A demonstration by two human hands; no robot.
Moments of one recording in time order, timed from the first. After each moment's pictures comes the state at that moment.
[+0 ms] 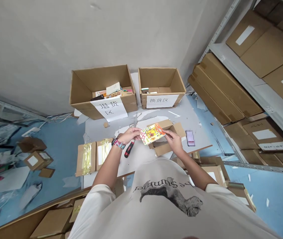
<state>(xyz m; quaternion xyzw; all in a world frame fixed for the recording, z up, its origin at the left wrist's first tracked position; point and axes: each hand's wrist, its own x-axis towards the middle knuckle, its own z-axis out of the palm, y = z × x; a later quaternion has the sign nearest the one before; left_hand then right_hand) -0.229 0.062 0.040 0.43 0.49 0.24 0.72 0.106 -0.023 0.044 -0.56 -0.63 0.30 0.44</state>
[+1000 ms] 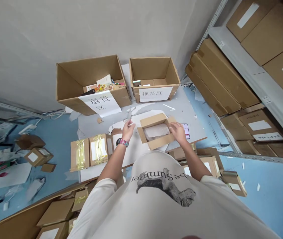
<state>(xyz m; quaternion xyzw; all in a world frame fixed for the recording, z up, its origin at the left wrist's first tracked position) -0.173 0.051 -0.025 0.37 0.69 0.38 0.49 0.209 -0.001 -0.014 -0.66 -0.64 0.23 0.32</state>
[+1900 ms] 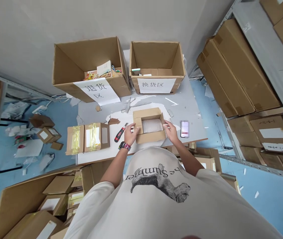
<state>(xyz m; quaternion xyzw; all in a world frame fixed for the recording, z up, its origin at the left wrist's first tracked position) -0.117 -0.033 -0.046 0.46 0.73 0.31 0.40 0.209 -0.004 -0.069 -0.62 -0.57 0.40 0.35</state>
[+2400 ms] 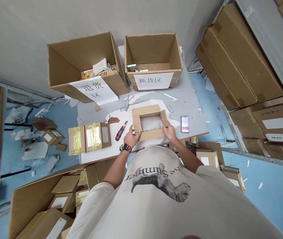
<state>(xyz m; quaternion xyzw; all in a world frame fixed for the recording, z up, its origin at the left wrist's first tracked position) -0.121 -0.065 -0.049 0.52 0.75 0.13 0.38 0.200 -0.026 -0.091 -0.69 -0.55 0.39 0.26</state>
